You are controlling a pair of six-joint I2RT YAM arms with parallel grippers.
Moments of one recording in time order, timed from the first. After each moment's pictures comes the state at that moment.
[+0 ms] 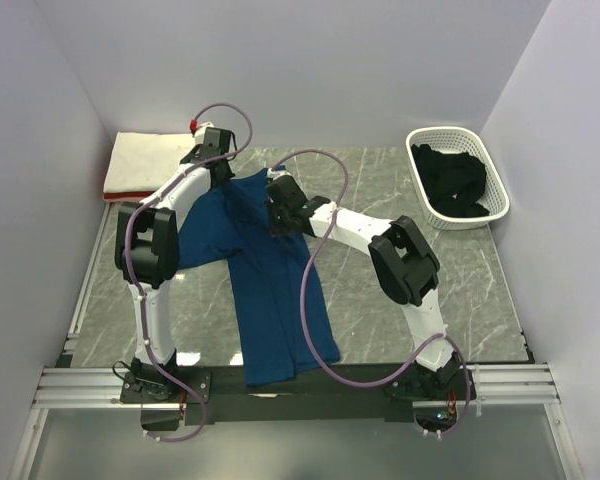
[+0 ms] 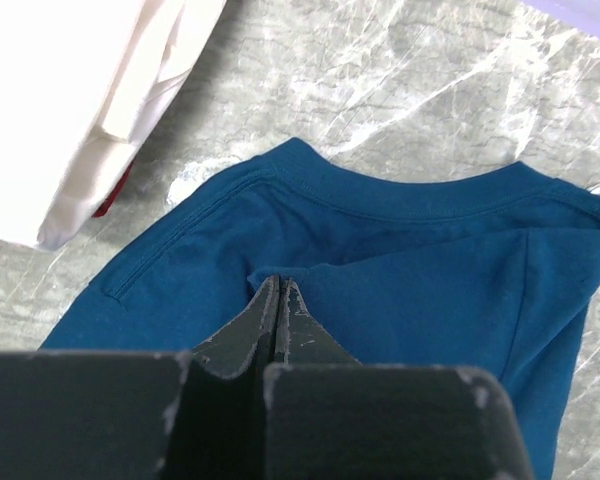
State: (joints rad) left arm -0.23 2.10 1.74 -0.40 -0.37 -0.51; right arm 0.74 2.14 1.64 -0.31 0.08 0.41
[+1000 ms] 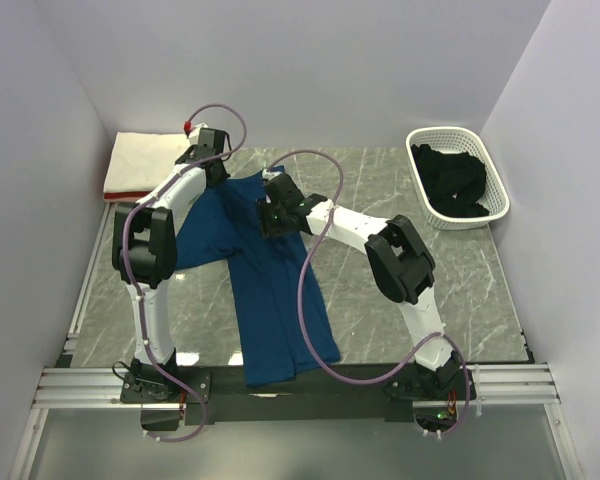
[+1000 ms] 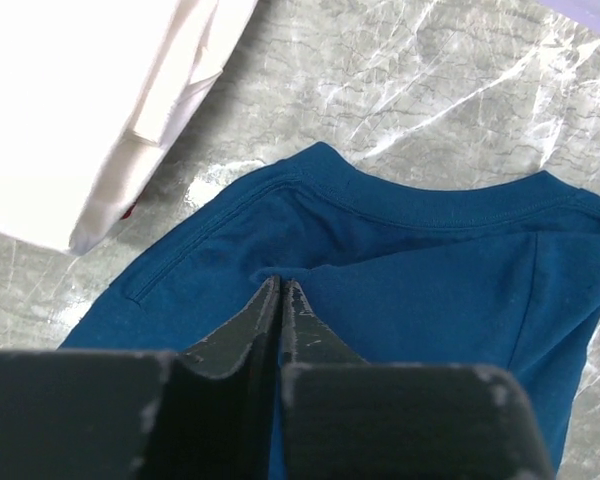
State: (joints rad) left arm -0.20 2.10 1.72 -0.41 -0.36 -0.51; right arm 0.74 2.18 1.70 -0.35 0.01 0.40
